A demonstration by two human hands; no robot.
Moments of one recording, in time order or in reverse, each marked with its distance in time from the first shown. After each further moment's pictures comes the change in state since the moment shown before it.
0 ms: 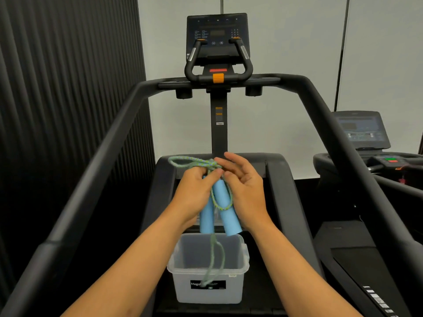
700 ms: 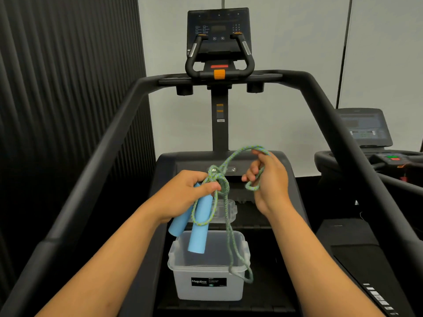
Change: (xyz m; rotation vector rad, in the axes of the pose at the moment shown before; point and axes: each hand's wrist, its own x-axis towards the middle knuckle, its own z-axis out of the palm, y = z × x) left_hand 0.004 -0.009 -0.045 0.287 -0.369 0.029; right_hand 0.034 -0.008 -0.031 0.146 0.259 0.149
